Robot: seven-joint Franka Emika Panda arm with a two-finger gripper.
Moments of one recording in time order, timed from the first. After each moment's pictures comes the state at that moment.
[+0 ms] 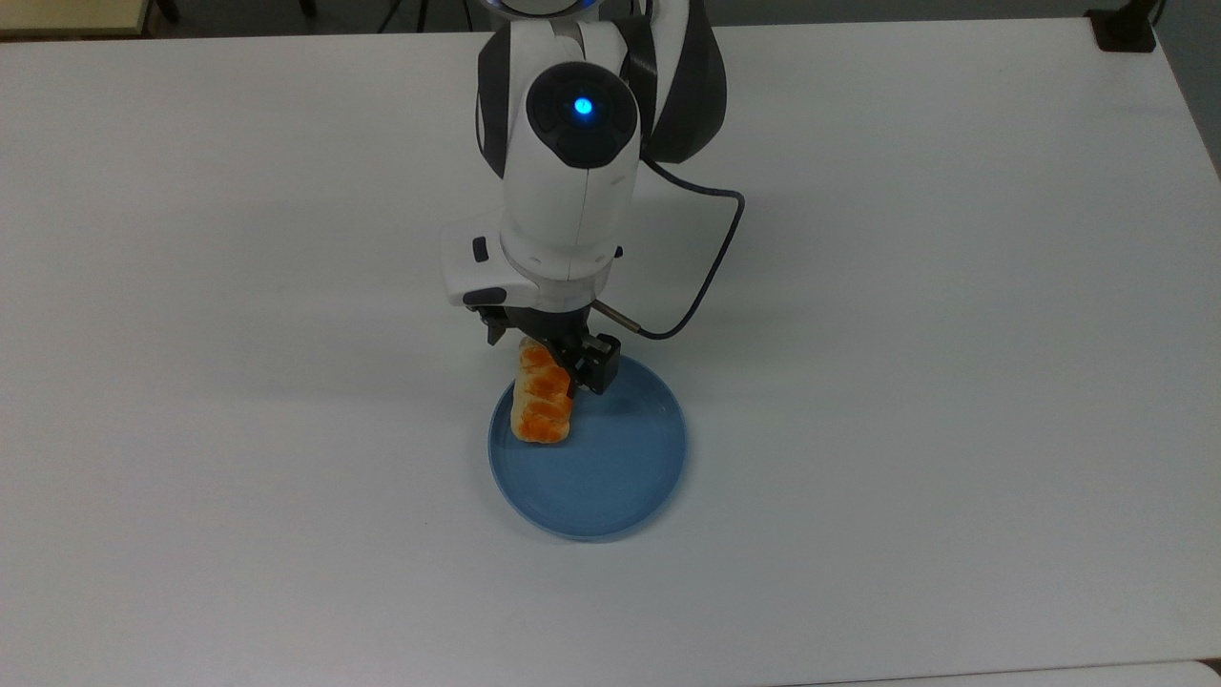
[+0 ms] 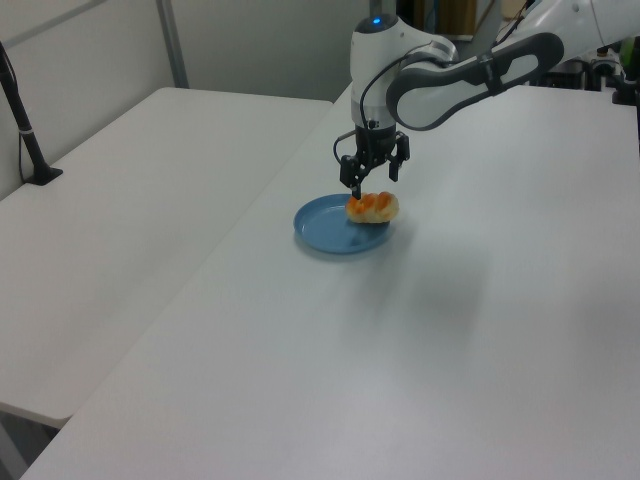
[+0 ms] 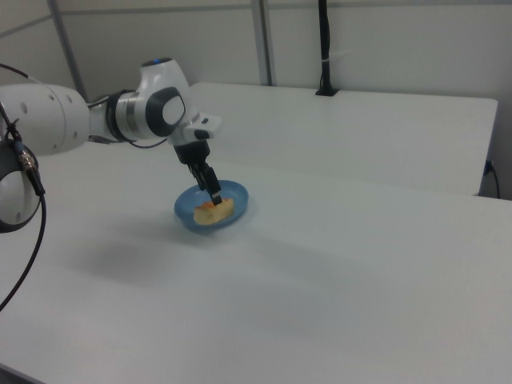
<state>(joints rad) 0.15 0.58 -0.05 -1.39 -0.15 2.03 0.73</state>
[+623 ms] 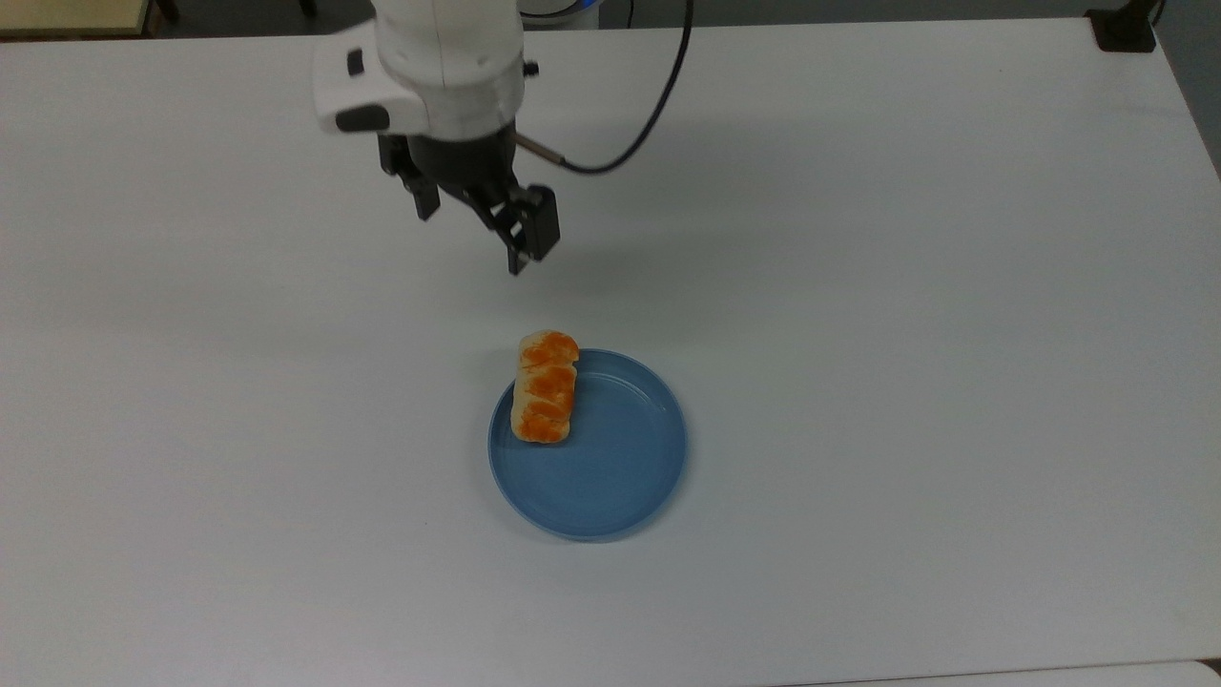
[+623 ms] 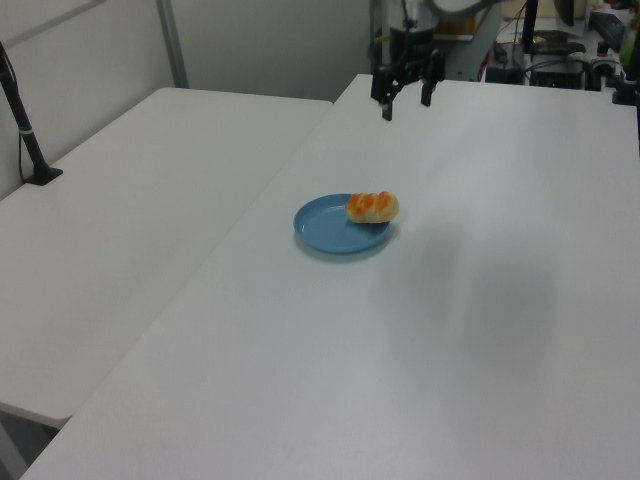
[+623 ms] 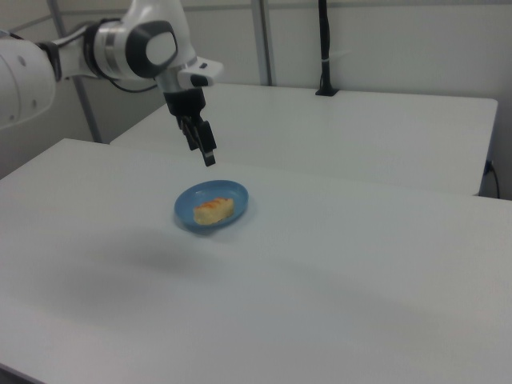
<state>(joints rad) 0.06 0.34 -0.05 -1.37 -0.05 1.77 0.56</state>
